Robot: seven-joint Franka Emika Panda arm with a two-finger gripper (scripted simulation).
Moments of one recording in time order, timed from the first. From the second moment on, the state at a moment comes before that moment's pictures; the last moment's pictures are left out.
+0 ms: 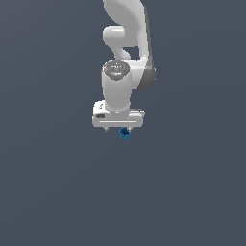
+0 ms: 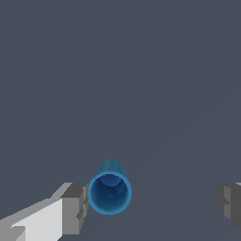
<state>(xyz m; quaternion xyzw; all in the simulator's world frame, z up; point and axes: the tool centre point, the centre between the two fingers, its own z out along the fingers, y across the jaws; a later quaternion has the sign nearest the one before) -0.022 -0.022 0.155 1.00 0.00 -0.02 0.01</state>
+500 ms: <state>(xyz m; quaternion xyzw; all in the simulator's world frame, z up) -0.047 -0.003 0.119 1.00 -0.01 -0.01 0.00</state>
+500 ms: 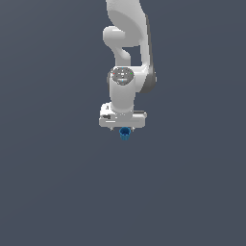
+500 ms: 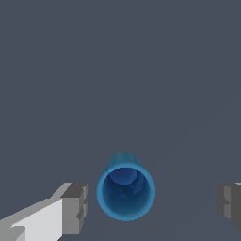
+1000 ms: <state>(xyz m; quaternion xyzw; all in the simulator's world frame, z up) -0.072 0.010 0.093 1.00 -0.01 0.00 0.00</state>
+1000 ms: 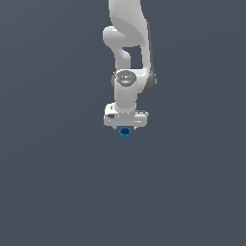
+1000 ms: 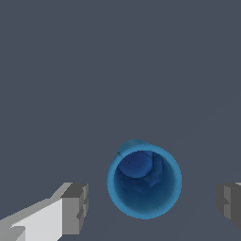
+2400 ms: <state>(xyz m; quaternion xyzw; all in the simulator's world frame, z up) -0.075 0.011 0.041 1.00 -0.01 0.00 0.00</state>
